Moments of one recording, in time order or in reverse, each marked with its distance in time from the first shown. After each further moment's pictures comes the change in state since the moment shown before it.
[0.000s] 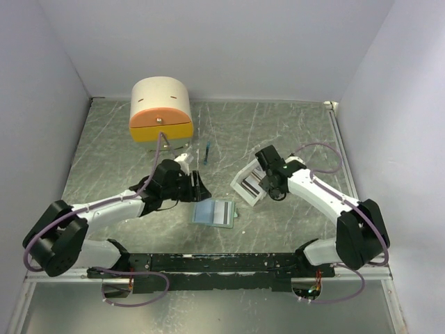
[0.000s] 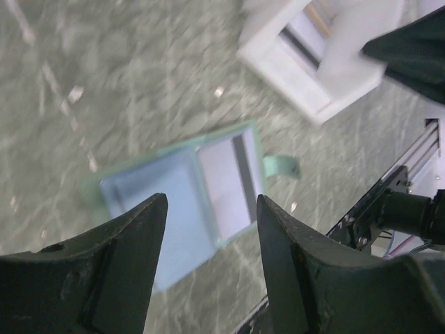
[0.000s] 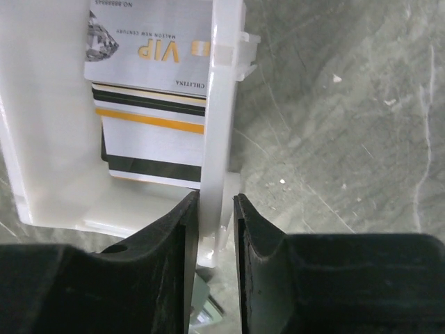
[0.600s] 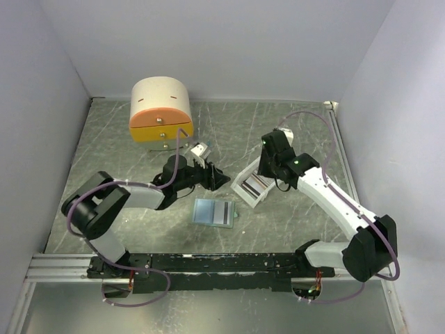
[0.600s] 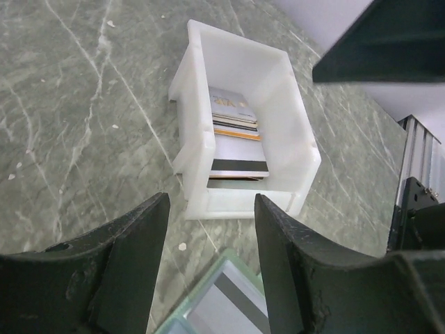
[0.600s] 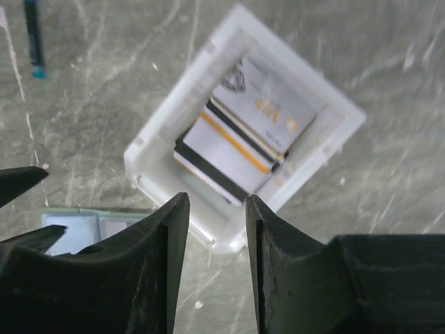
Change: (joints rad) left arm -0.014 0.340 0.054 0.760 0.143 0.295; right arm 0.001 -0.112 0.119 0.034 -0.100 -0.586
